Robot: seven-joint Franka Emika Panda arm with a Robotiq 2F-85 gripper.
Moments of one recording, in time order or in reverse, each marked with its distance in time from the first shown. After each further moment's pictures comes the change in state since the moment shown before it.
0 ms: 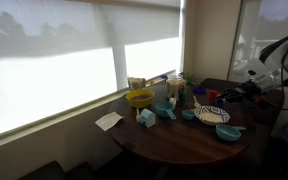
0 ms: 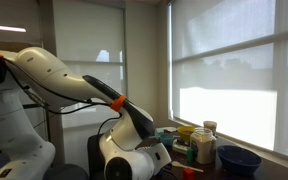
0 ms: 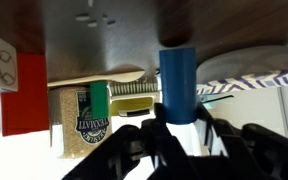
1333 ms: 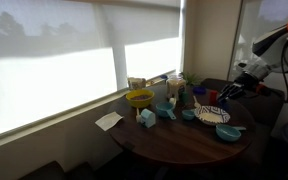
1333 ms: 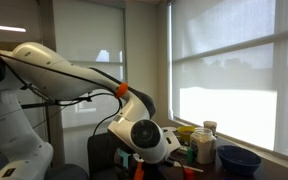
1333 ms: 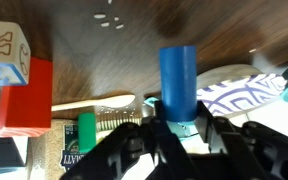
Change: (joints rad) arm 0.090 -0.009 -0.055 0.120 -0.513 0.017 0.410
